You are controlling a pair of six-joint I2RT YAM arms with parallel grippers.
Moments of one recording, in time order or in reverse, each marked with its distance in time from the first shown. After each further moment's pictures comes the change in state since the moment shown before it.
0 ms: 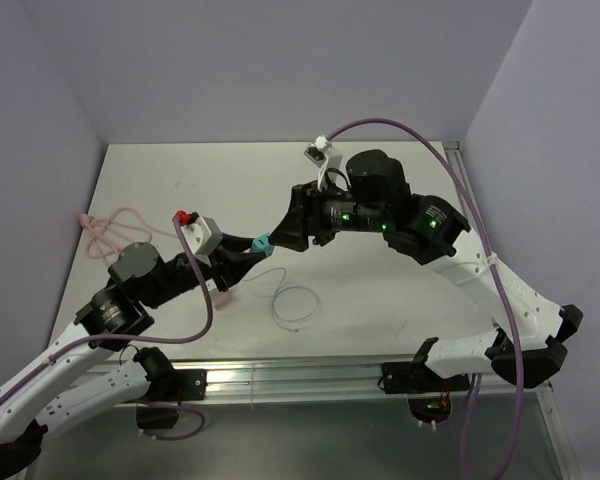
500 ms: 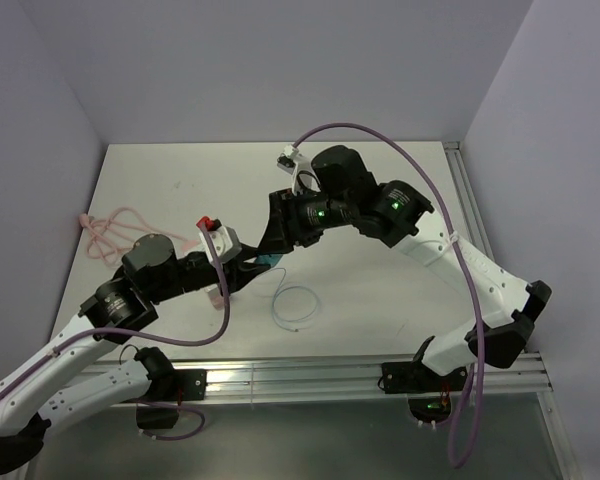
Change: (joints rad) left arm 0.001 0.051 0.057 -0.136 0.130 0.147; right arm 0.002 0.158 0.076 -0.106 -0.130 -0.013
